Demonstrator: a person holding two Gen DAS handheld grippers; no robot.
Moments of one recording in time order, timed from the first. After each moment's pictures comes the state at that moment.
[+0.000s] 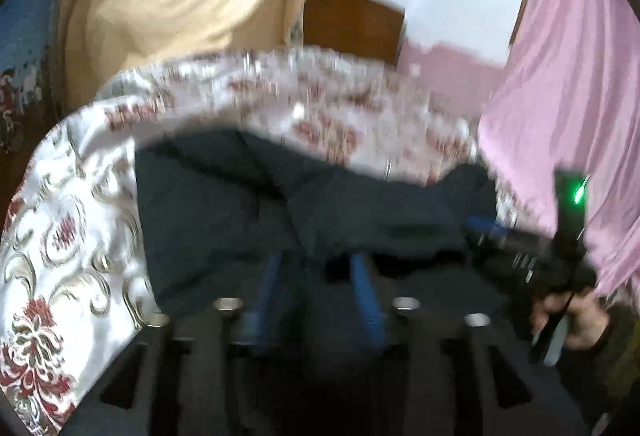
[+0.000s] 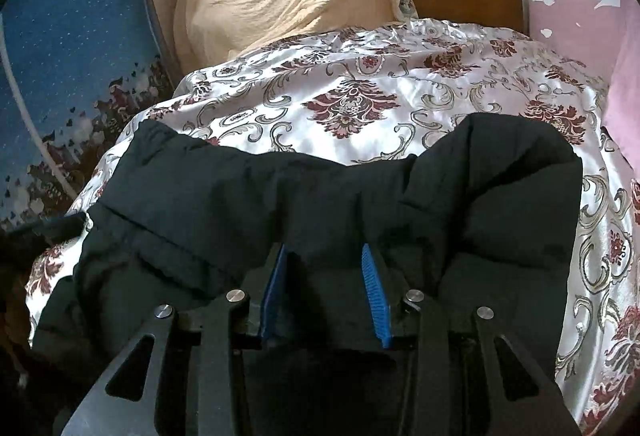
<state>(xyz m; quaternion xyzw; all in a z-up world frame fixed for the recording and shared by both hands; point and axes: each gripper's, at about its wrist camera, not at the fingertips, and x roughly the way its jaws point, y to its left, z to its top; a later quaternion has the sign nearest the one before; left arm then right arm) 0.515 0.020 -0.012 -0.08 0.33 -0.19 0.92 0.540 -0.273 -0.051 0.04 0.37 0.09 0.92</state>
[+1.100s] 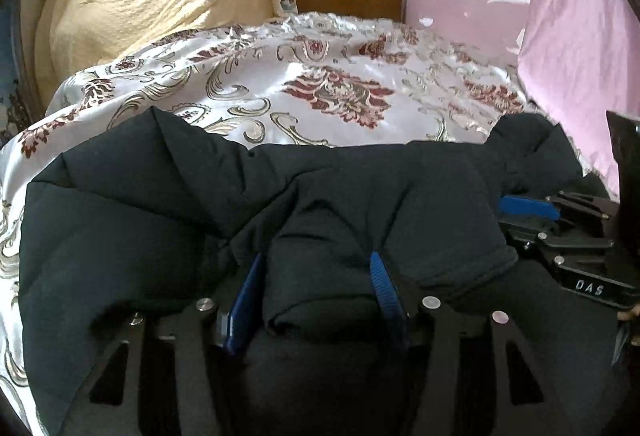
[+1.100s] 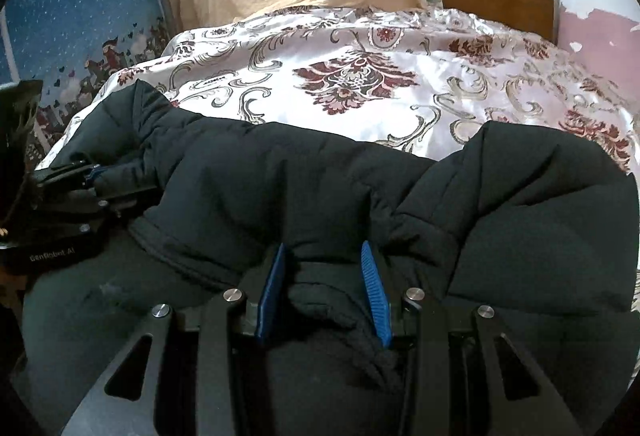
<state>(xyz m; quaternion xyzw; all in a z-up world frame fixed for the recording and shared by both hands) 0.637 -0.060 -0.103 0.02 0.38 -0.16 0.91 0.622 -0.269 -0.101 -0.03 0.39 0.11 0.91</state>
